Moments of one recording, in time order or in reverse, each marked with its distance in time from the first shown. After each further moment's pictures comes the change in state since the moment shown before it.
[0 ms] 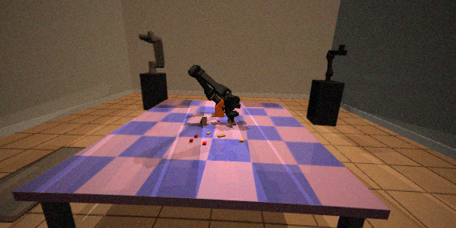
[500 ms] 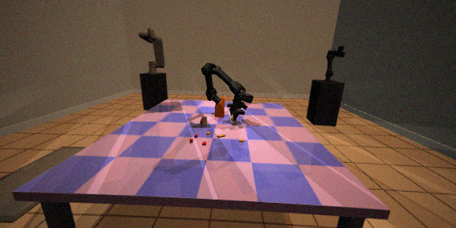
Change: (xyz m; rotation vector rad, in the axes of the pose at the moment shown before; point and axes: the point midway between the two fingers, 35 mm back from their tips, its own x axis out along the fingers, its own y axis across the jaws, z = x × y) arm -0.007 0.000 0.028 0.003 0.387 0.000
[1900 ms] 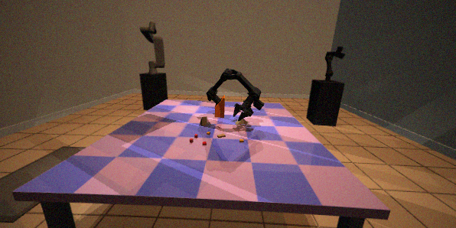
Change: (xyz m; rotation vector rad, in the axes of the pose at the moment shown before) arm -0.006 0.000 0.036 0.005 0.488 -0.006
